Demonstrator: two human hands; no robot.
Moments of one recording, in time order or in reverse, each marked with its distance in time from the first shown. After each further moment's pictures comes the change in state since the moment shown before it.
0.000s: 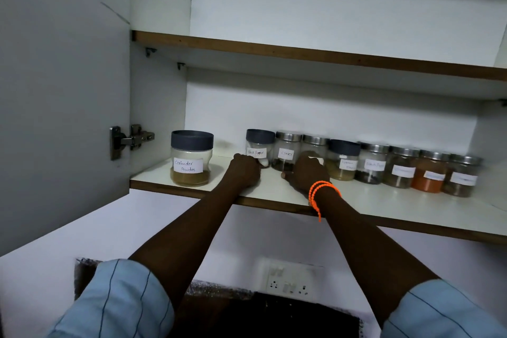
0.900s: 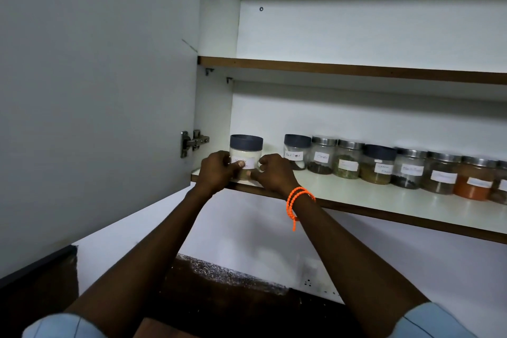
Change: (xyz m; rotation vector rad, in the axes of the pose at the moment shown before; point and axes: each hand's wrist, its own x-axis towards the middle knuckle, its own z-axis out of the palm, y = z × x) left_hand -0.118 -0.106 -0.100 -0.368 0.340 -0.108; right_hand -0.076 -0.147 0.014 0.454 -0.081 -0.302
